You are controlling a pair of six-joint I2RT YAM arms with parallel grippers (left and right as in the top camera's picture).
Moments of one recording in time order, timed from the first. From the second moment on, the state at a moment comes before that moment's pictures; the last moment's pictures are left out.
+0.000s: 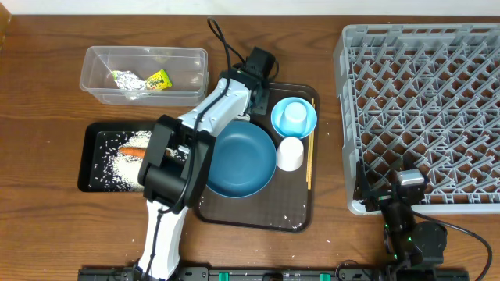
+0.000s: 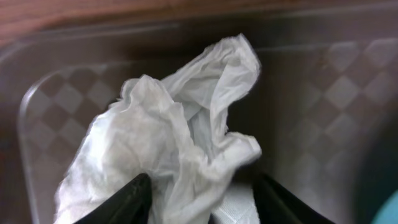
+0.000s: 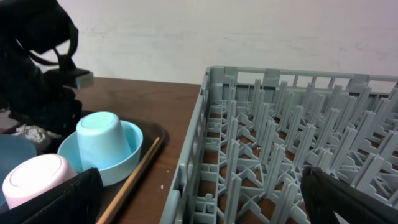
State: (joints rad) left arm -0.46 2.22 1.65 -0.67 -0.12 -0.25; right arm 0.02 0.01 0.01 -0.06 -0.14 0.00
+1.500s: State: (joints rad) left arm -0.34 1.88 1.64 -0.60 -0.21 -0.28; right arm 0.02 0.01 0.01 -0.06 -0.14 0.00
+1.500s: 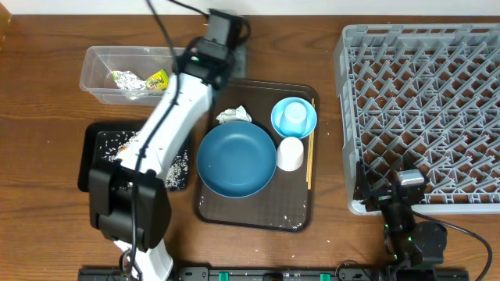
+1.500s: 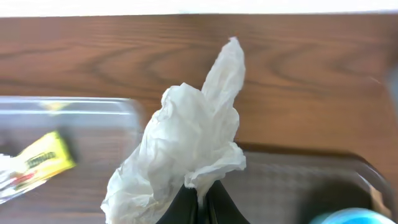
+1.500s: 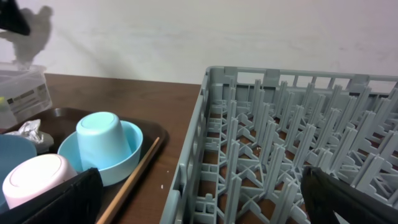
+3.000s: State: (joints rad) left arm -0.44 2.04 1.64 -0.89 -0.04 -0.45; right arm 0.02 0.01 0.01 -0.06 -0.14 0.00
